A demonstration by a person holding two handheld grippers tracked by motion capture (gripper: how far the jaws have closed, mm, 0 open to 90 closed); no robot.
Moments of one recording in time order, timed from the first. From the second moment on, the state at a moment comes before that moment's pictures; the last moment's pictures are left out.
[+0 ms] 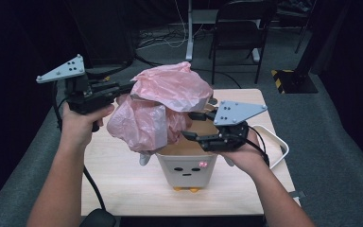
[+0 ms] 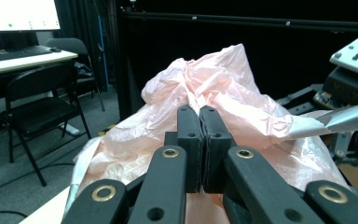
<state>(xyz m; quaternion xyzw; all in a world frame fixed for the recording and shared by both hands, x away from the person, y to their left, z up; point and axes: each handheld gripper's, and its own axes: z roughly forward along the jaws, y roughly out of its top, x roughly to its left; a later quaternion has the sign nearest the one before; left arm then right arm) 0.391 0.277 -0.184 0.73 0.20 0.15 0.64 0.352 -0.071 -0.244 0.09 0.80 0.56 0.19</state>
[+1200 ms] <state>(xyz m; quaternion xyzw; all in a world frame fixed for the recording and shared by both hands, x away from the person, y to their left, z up) 0.381 0.288 -0.183 0.72 0.19 0.16 0.64 0.363 -0.054 -0.255 0.08 0.83 0.52 0.18</state>
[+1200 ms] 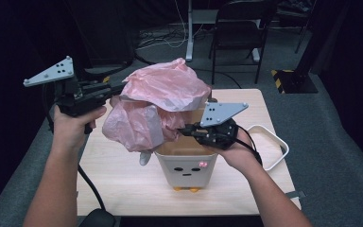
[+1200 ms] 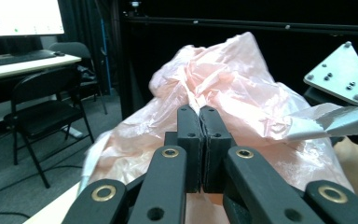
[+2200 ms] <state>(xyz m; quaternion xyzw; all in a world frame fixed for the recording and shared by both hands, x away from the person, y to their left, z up) 0.362 0.287 -0.157 0.72 0.17 0.19 0.65 0.361 -0.051 -0.219 0.07 0.79 0.58 0.18</state>
